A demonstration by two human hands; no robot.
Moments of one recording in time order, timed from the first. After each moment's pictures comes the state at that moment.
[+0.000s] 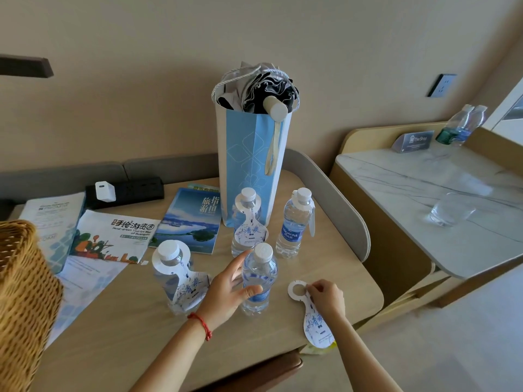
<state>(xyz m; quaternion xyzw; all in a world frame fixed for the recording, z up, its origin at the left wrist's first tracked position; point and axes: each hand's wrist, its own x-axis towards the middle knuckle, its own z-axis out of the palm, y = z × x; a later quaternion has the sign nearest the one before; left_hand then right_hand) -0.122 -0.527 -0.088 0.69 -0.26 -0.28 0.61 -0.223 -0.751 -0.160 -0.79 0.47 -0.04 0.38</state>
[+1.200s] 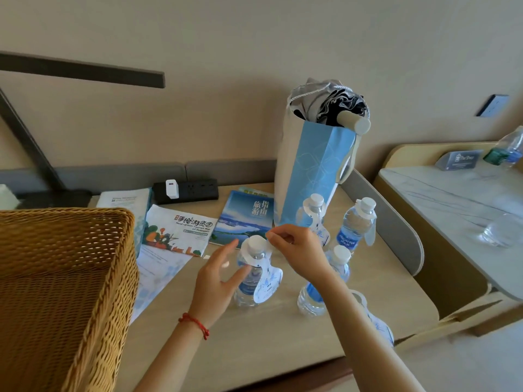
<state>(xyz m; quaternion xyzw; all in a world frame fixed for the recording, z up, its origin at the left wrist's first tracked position) -0.080 -0.394 -0.058 0.78 -0.23 -0.01 0.59 -0.116 -0.566 0.004 -0.88 0.12 -0.15 0.44</state>
